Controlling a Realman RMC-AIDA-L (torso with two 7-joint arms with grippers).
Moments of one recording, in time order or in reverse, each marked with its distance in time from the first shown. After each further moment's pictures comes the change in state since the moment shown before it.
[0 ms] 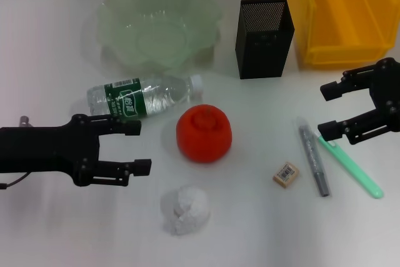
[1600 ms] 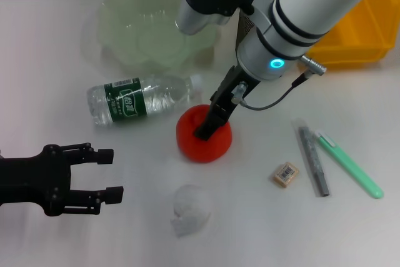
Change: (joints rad) left arm 0.095 0.030 -0.012 0.001 0.026 0.021 -0.001; right arm 0.437 0.041 -0.918 0.397 -0.181 0.729 0.653
